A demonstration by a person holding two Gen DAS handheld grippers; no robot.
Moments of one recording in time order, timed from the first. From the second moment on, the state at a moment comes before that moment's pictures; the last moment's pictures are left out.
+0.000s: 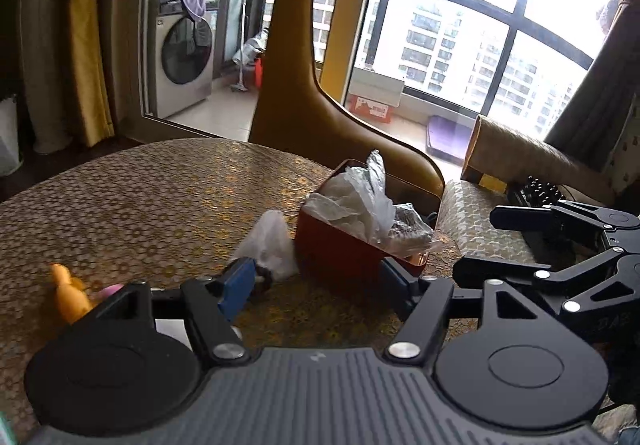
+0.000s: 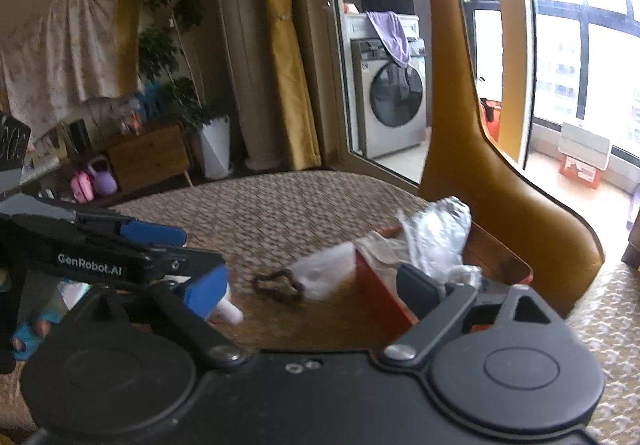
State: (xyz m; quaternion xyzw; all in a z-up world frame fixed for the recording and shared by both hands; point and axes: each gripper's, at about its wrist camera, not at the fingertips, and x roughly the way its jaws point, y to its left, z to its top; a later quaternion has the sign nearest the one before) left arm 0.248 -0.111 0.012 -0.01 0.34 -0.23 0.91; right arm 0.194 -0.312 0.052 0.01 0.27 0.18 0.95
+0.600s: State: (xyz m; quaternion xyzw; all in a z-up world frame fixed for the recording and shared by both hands) left arm 0.187 -0.003 0.040 -0.01 0.30 -0.18 0.94; right arm 0.170 -0.251 0.057 0.01 0.25 0.21 0.95
